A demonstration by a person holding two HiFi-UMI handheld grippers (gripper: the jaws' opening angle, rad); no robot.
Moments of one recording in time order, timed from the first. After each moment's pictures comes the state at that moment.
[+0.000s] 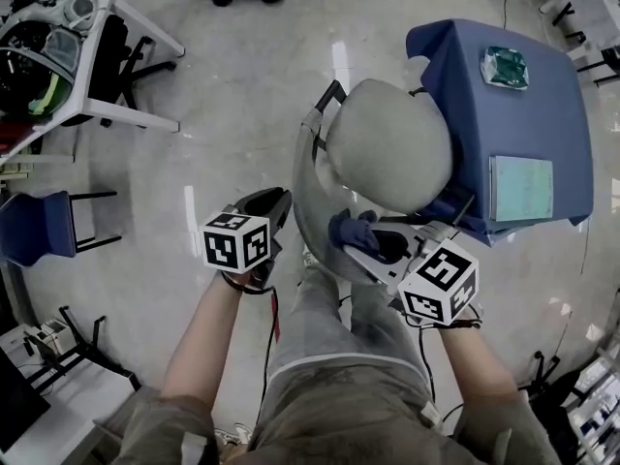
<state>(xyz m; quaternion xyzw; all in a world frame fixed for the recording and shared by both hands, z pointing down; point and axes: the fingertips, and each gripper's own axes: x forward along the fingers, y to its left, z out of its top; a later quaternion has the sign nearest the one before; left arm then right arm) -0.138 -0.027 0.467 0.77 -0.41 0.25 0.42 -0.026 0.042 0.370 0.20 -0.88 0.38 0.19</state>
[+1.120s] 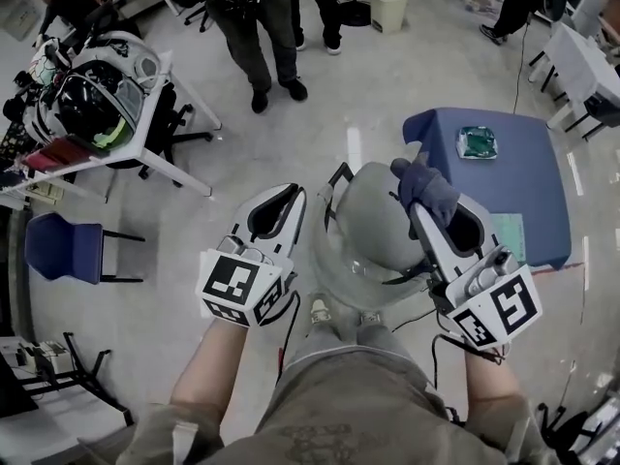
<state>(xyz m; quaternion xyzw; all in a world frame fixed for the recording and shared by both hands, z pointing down) -0.094 -0.062 0.123 0.88 -0.47 0.10 0.07 0.066 -0.032 0.064 0.39 -0.92 0.06 -0.02</state>
